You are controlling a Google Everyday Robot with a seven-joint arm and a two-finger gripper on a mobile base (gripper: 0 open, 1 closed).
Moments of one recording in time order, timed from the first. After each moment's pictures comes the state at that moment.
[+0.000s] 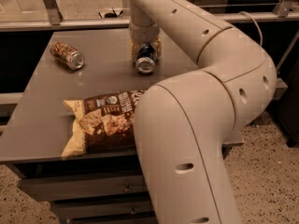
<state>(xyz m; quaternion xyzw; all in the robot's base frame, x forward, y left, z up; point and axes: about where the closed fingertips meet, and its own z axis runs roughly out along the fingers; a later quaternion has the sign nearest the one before) 0.764 -0.010 0.842 -0.09 0.99 -0.01 0.14</state>
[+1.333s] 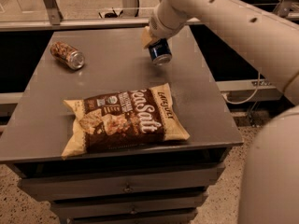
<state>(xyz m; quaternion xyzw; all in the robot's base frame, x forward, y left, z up) 0.753 -0.032 0.899 -0.22 0.91 0.09 0.33</state>
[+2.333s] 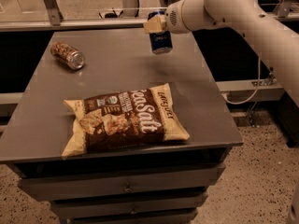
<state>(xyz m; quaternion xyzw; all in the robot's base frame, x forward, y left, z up) 0.759 -0.043 0.945 -0.24 0.82 0.24 0.46</state>
